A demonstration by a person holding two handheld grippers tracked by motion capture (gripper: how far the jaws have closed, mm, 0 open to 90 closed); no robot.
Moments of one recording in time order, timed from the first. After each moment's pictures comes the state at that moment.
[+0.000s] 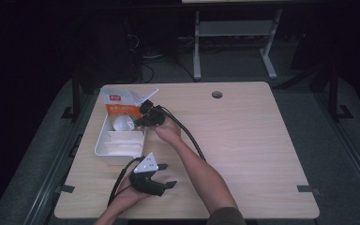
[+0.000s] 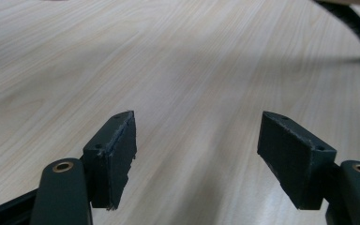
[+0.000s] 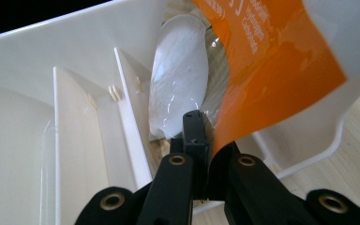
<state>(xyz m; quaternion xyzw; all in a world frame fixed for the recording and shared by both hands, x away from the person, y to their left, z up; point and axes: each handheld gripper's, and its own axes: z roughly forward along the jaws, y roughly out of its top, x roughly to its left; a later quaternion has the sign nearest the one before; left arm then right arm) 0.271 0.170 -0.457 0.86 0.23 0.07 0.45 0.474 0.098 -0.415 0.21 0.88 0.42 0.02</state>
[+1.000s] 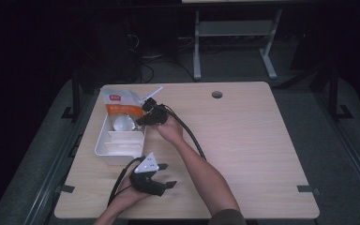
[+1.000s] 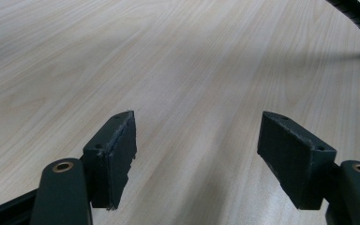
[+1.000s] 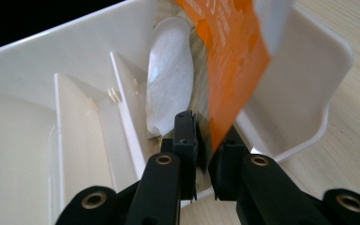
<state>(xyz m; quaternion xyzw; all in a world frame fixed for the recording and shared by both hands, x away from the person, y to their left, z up) 0.273 0.170 -0.459 0.87 0.23 0.07 0.44 0.479 0.088 -0.412 0.23 0.88 0.42 0.00</state>
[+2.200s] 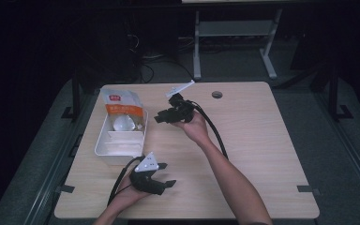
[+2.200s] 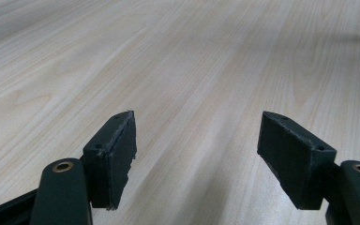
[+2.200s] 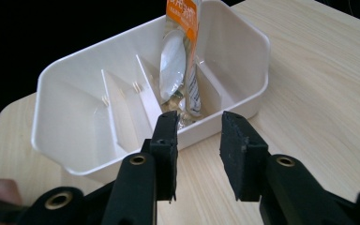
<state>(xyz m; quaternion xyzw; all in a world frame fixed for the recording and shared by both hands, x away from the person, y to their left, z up) 0.275 0.171 -0.460 0.87 0.23 0.07 0.44 0.458 0.001 -0.378 0.24 0.85 0.47 -0.01</state>
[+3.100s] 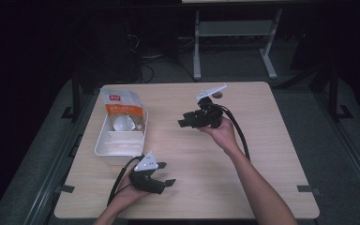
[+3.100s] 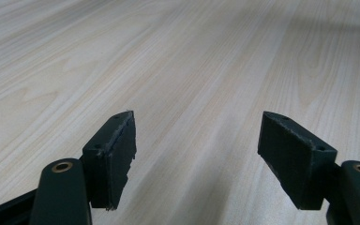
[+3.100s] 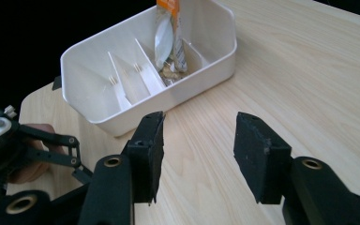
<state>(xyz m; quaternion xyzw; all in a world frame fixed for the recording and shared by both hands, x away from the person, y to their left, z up) 0.277 0.172 -0.460 0.86 0.24 0.08 0.44 0.430 -0.082 -0.371 0.27 0.83 0.48 -0.02</state>
